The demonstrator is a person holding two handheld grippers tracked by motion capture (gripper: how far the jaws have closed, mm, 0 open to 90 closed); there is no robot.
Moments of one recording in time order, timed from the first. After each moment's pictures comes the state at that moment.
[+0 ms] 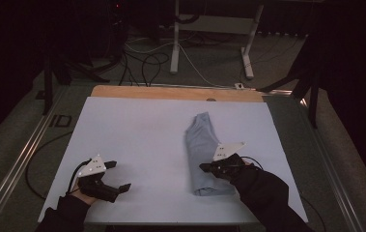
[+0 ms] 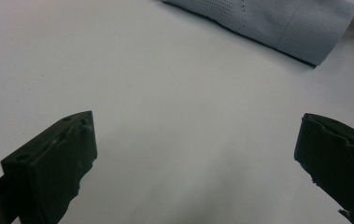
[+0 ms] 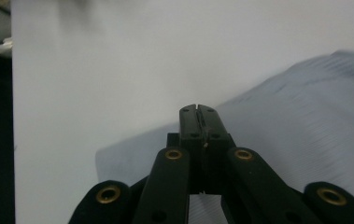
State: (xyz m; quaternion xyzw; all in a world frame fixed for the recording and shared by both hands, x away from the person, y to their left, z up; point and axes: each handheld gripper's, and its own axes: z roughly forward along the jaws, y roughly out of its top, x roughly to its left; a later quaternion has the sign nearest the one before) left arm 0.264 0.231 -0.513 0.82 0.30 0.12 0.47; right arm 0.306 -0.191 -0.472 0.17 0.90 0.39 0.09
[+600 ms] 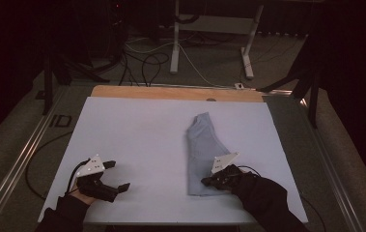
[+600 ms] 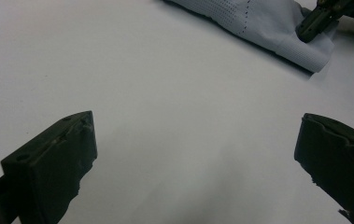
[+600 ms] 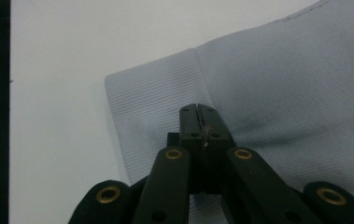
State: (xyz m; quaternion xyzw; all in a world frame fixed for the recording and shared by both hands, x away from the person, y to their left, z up) left arm 0.264 0.234 -0.513 0.82 0.31 0.12 0.47; right arm 0.302 -0.198 -0.519 0.15 0.92 0.35 0.03
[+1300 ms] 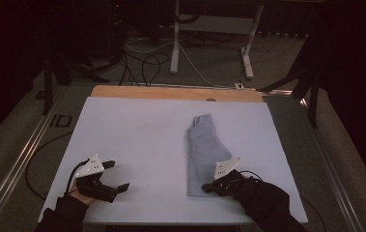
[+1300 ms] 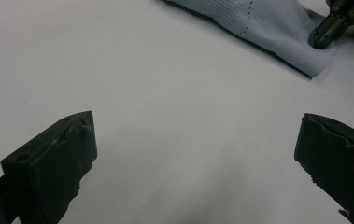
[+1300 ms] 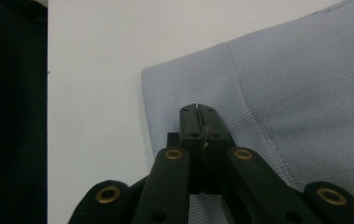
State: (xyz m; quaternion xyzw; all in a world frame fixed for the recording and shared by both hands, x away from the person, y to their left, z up) left arm 0.263 0.235 -0.512 0.82 0.31 0.12 0.47; right arm 0.289 -0.203 -0.523 0.14 0.92 0.37 0.01
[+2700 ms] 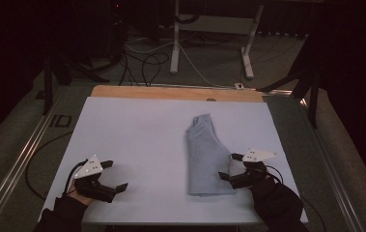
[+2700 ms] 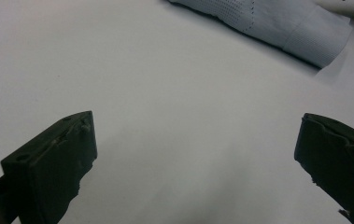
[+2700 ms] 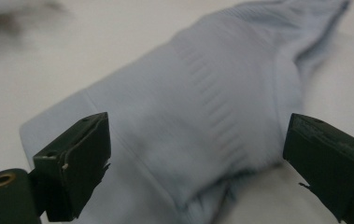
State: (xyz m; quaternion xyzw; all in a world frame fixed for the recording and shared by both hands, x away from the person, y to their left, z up) left arm 0.261 0.238 -0.512 0.82 0.31 0.13 0.47; right arm 0.299 -0.268 -0.511 0.30 0.82 0.47 0.14
